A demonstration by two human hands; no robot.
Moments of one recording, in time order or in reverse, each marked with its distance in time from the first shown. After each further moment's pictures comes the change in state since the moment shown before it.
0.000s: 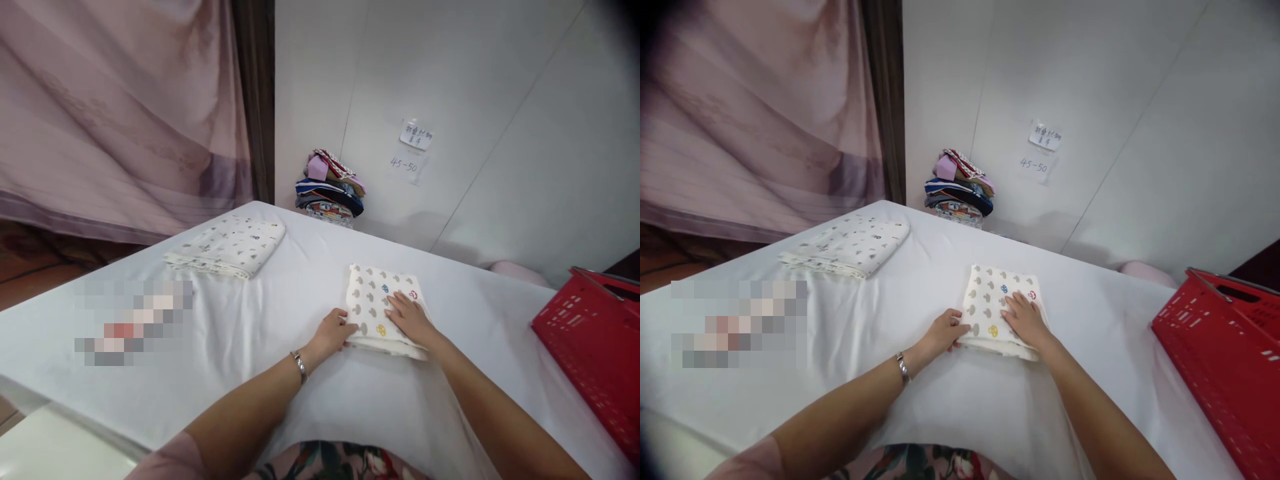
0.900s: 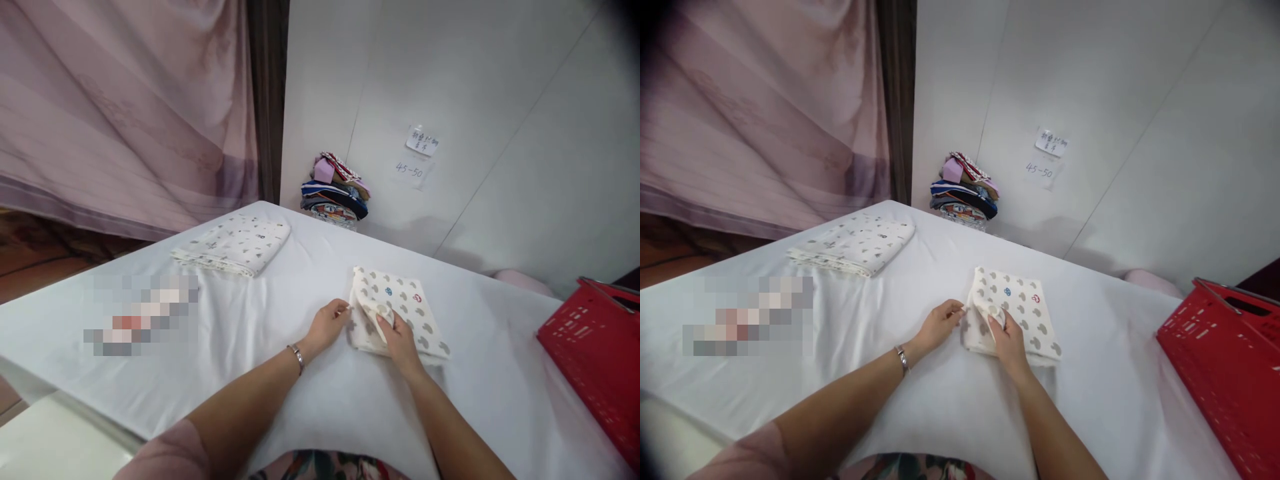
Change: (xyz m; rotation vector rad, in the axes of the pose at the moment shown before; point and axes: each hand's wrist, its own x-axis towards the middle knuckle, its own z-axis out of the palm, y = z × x) left_hand 0.014 -0.004 -0.019 0.158 0.171 0.337; right_hand -0.039 -0.076 0.027 0.858 0.405 -0.024
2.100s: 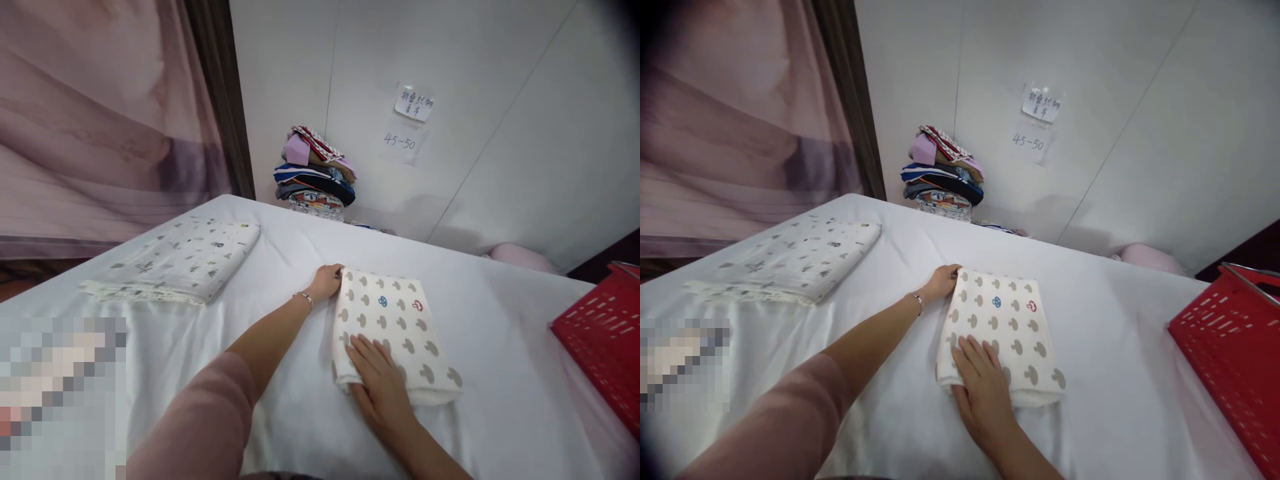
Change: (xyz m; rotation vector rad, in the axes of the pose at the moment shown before) left_hand 0.188 -0.012 0.012 0.491 -0.088 0.137; right_hand -0.013 0.033 0.011 -0.553 -0.222 -0.516
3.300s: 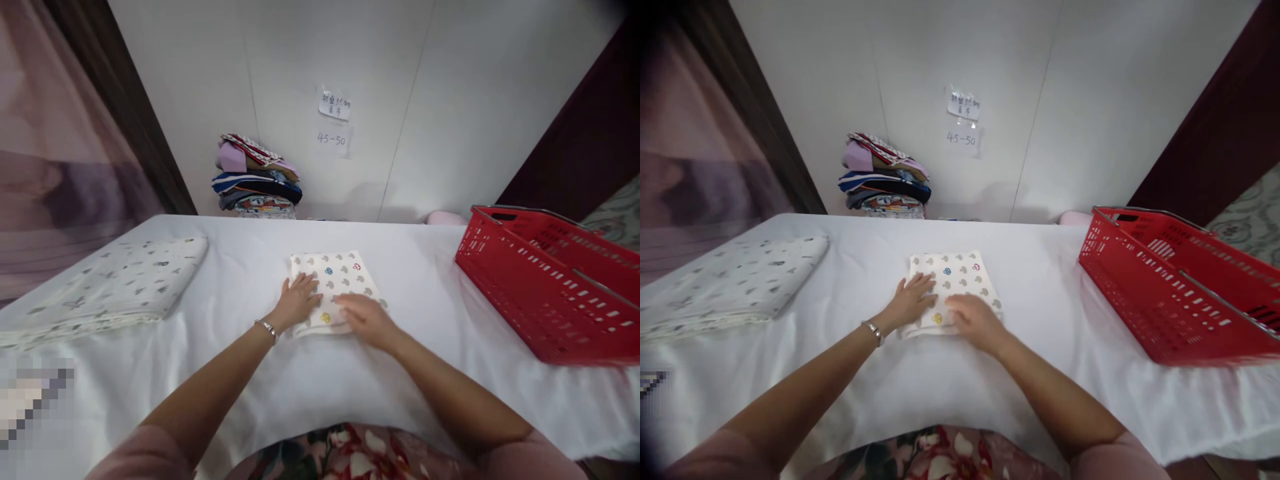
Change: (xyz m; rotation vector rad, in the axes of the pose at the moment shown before) left_hand -0.115 0.061 0.001 0.405 -0.143 0.359; right_hand -0.007 0.011 -0.080 0.244 0.099 0.183
